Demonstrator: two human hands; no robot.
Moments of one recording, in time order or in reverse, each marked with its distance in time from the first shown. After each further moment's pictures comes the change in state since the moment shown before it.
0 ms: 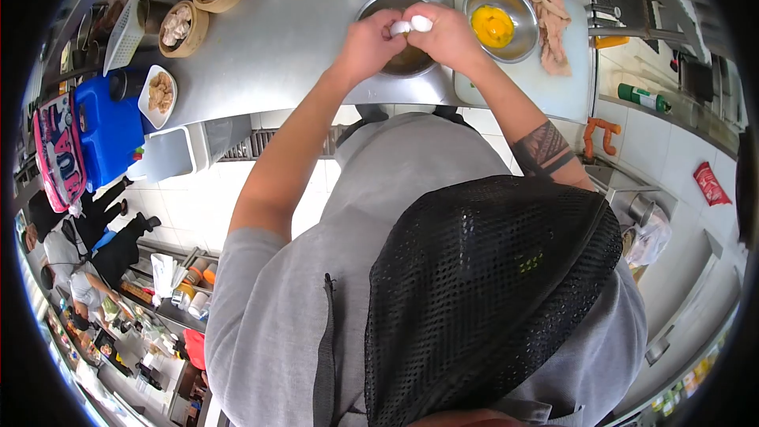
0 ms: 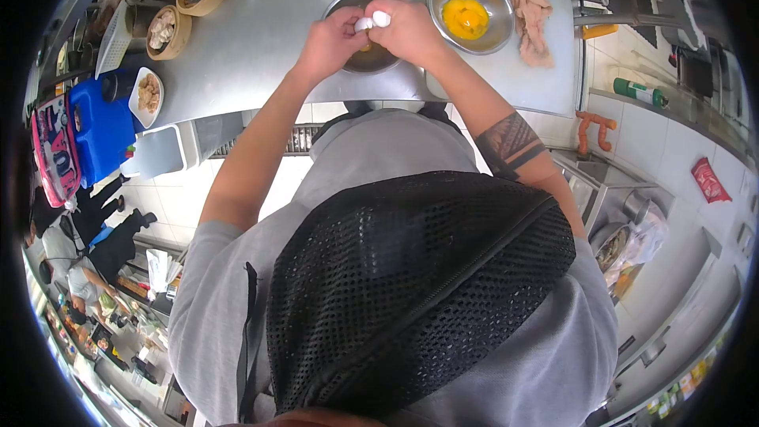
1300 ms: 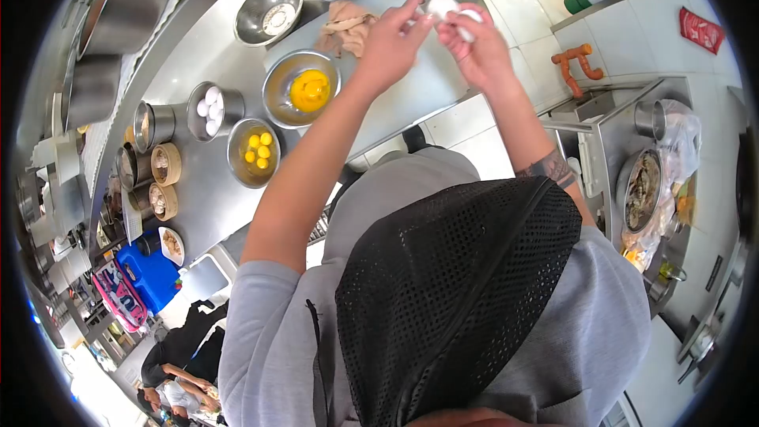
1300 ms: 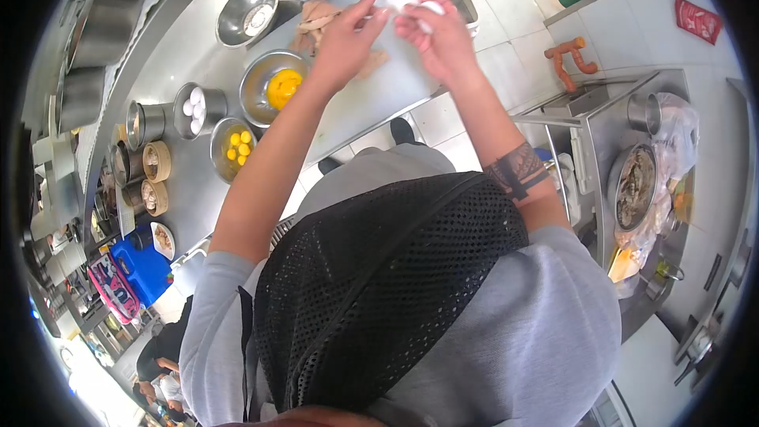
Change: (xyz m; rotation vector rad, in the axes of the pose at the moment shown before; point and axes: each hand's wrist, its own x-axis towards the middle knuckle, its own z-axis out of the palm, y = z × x) left_hand 0.098 0.266 0.314 -0.110 -0.305 0.334; right_hand -0.190 0.182 -0.300 1.486 0.702 0.248
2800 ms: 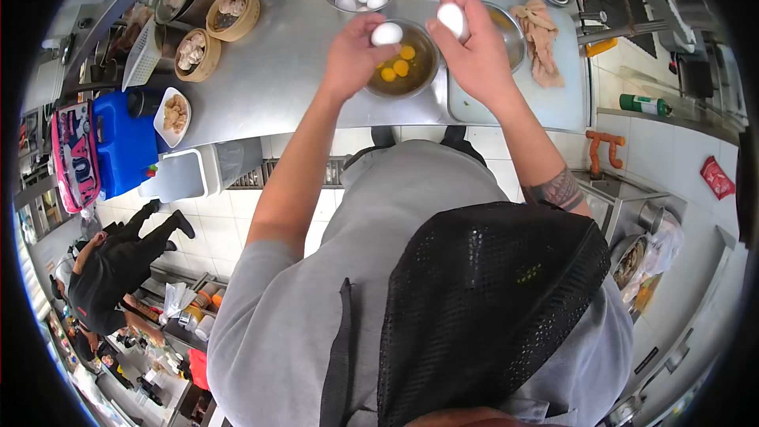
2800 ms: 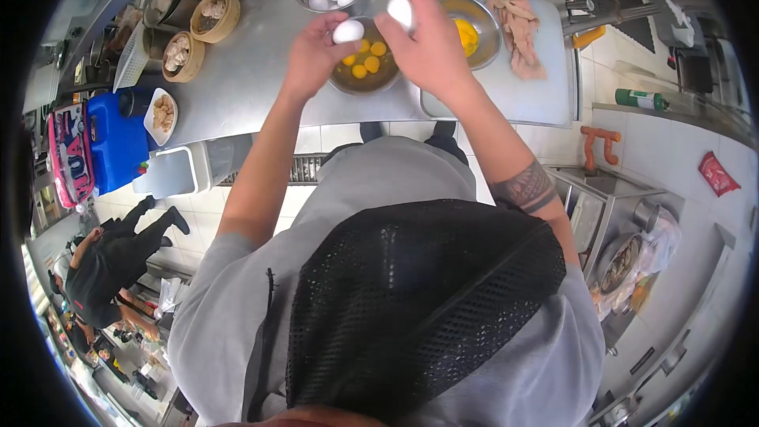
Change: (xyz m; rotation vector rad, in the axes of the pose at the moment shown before) left_hand -0.258 -0.121 -0.296 -0.397 0.520 -0.216; right_hand -0.092 0.239 0.282 -1.279 -0.455 -0.481
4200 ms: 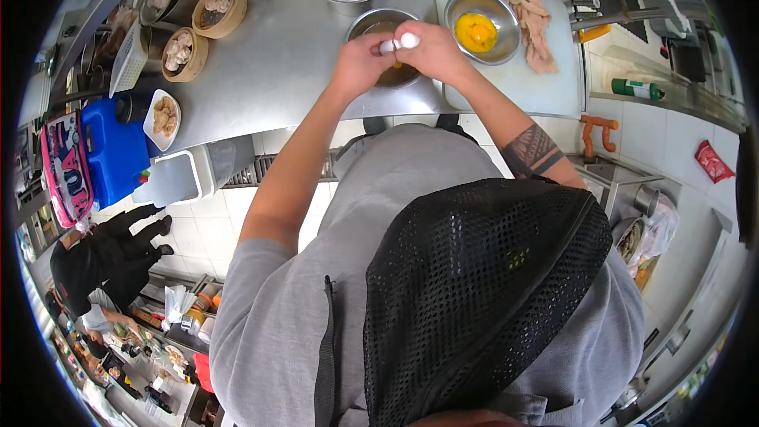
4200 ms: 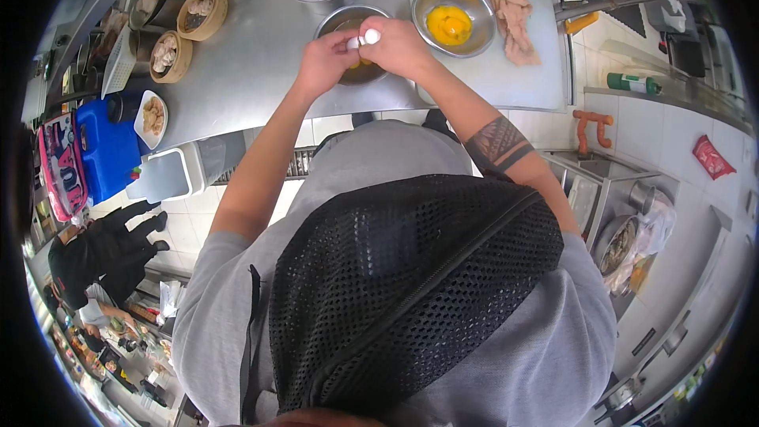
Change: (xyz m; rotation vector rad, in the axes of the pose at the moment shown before) left_hand -0.007 -0.036 -0.001 0.436 -0.160 -0.100; right_hand 0.002 0.074 0.057 -0.121 -0.380 0.193
